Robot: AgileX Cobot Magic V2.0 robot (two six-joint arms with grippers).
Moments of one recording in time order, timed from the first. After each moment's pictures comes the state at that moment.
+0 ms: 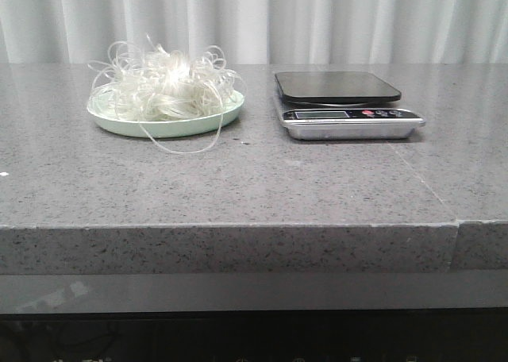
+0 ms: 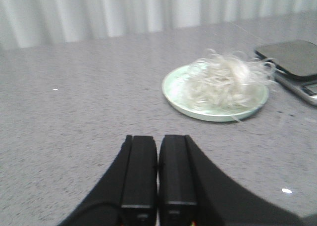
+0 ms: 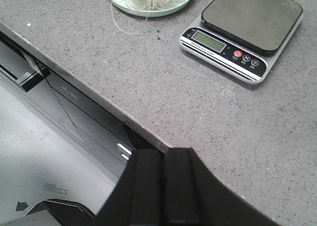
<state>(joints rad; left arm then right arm) -0.21 0.28 -0.39 0.01 0.36 0.02 0.57 0.59 -0.87 0.06 0.95 -0.07</state>
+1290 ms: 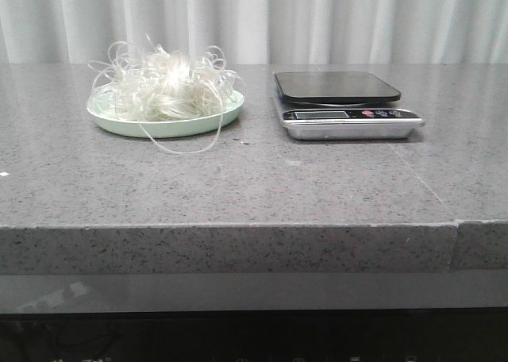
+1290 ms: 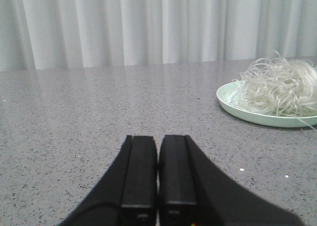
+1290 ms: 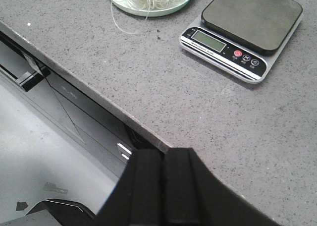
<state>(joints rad) -0.05 0.00 0.01 0.00 0.05 0.02 0.57 0.59 -0.87 0.06 0.95 -0.07</state>
